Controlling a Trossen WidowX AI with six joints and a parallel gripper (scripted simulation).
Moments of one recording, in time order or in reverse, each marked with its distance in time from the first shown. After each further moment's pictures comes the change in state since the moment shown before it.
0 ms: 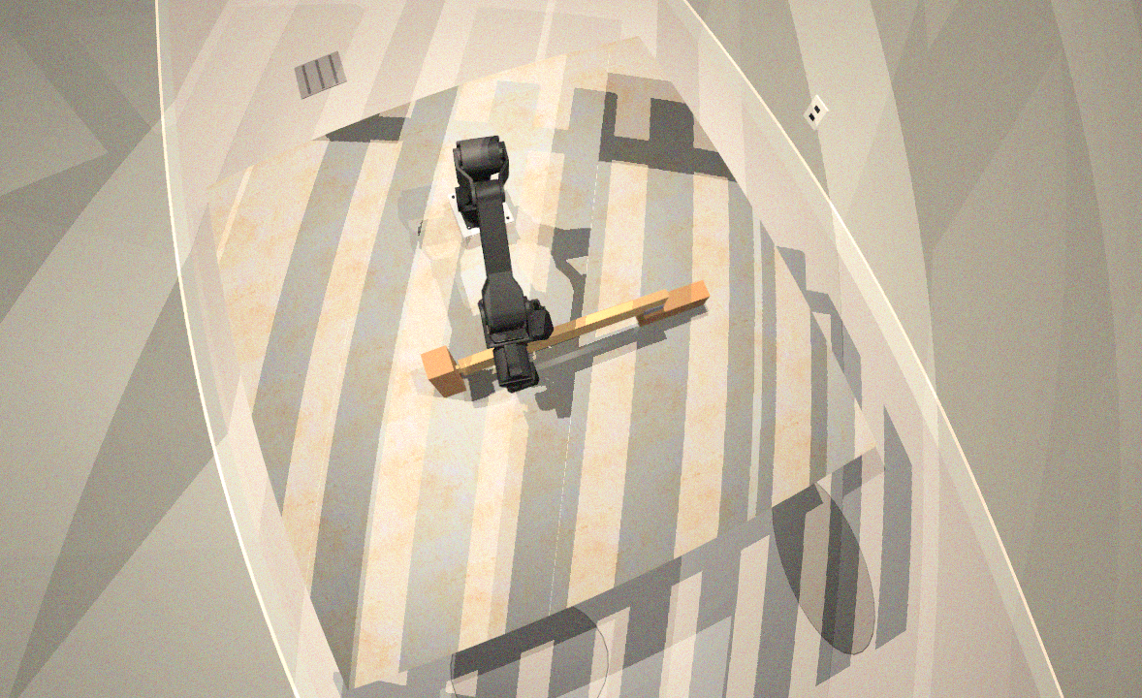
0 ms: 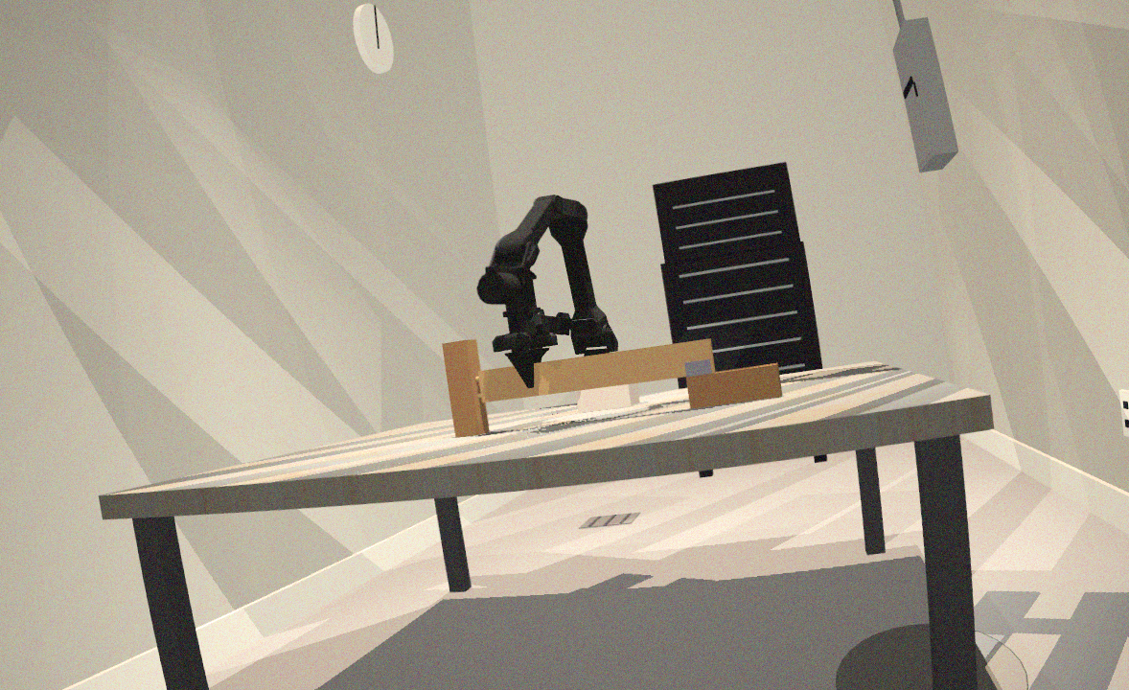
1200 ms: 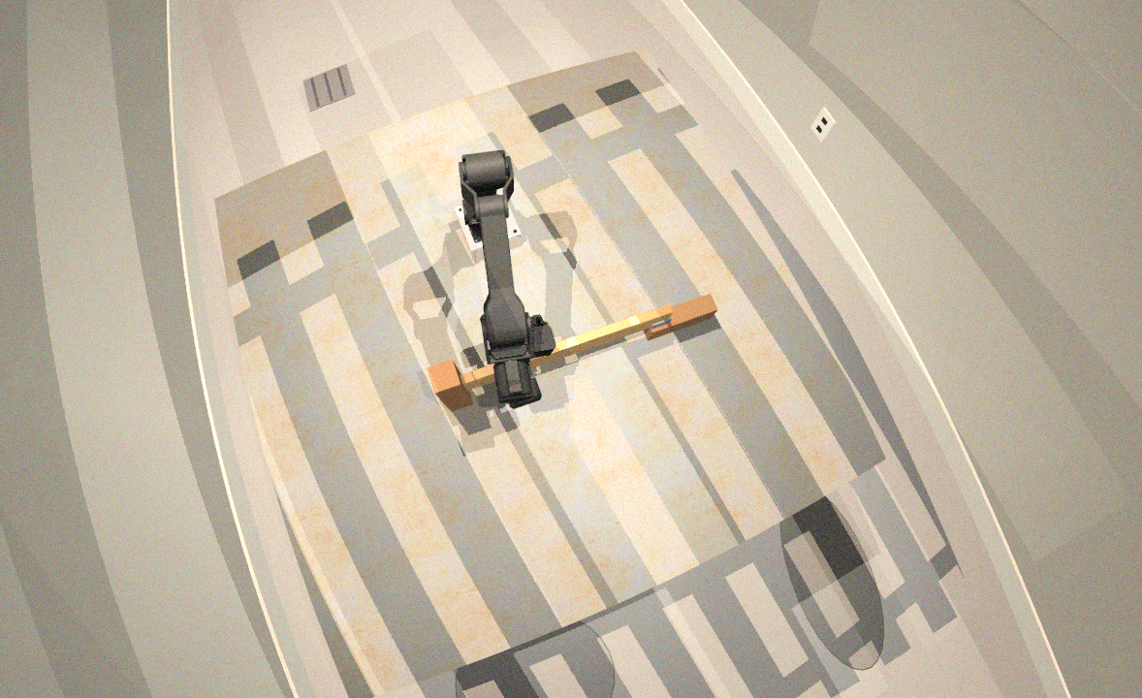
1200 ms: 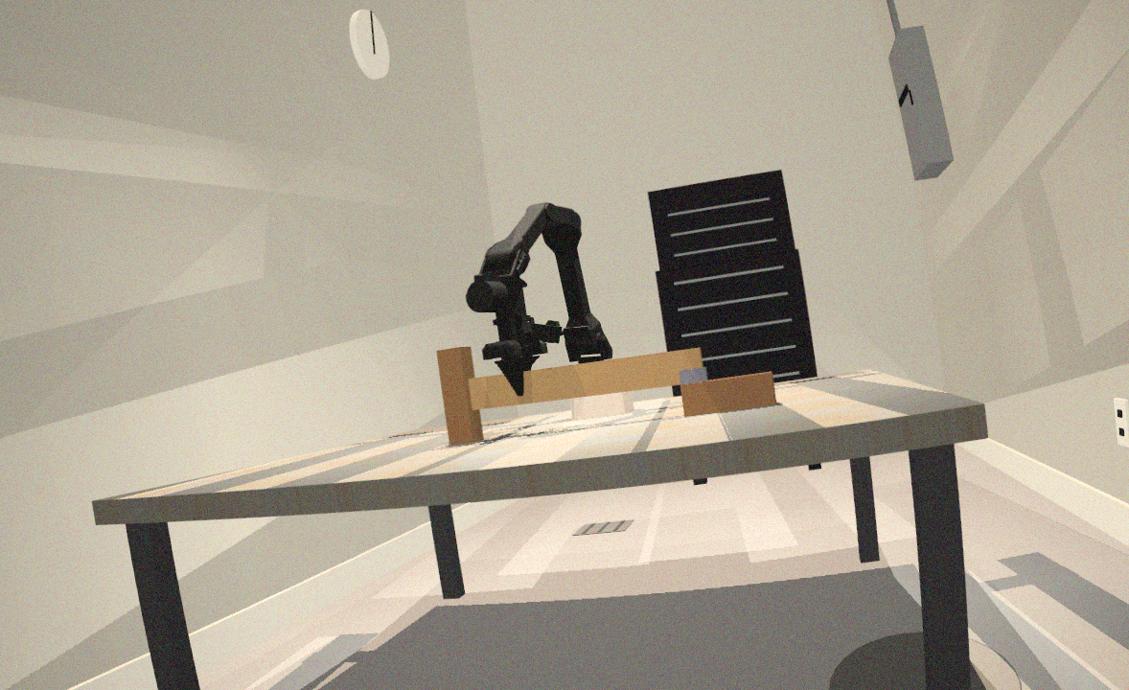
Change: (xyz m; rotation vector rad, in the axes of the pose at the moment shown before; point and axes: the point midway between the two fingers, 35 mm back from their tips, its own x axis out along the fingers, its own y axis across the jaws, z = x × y) arm 0.000 0.000 -0.009 -0.001 -0.001 0.000
